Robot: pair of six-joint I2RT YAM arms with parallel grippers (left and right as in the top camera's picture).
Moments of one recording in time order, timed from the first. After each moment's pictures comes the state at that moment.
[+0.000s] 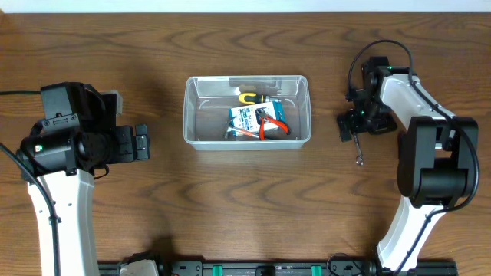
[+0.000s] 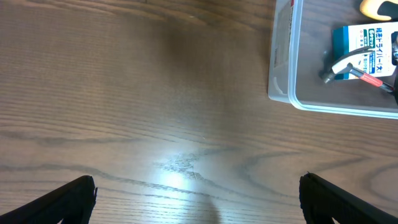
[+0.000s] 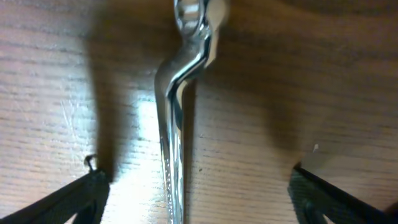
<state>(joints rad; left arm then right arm) 0.22 1.22 1.28 -1.23 0.12 0.12 0.00 2.09 1.43 -1.00 0.04 -0.18</state>
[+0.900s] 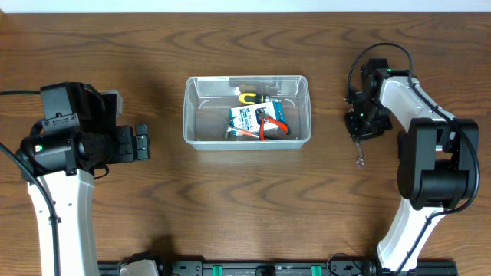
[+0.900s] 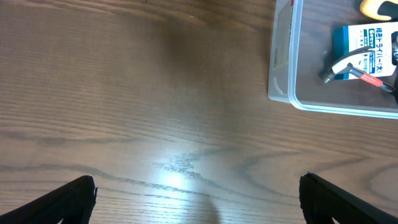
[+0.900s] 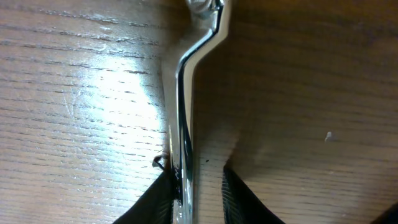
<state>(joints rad) 0.22 1.22 1.28 -1.23 0.12 0.12 0.00 2.08 1.41 -1.00 0.03 -0.16</state>
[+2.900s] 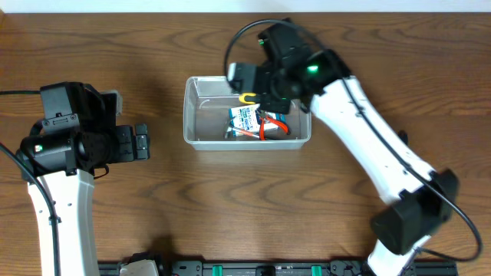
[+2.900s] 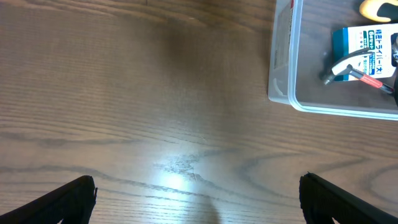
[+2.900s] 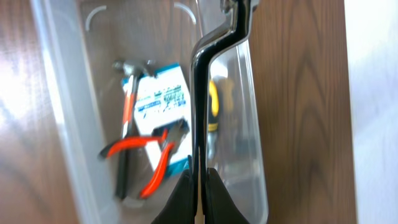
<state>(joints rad) 0.22 1.22 1.28 -1.22 0.12 0.12 0.59 1.91 1.84 -0.99 -0.10 -0.88</state>
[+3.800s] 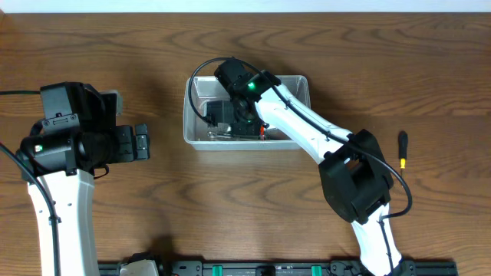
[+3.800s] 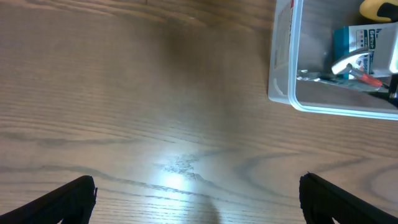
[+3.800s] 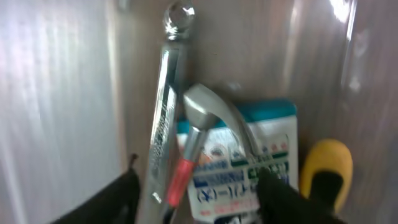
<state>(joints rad) 0.22 1.22 1.28 -1.22 0.12 0.12 0.69 2.20 1.83 -0.96 -0.06 -0.87</state>
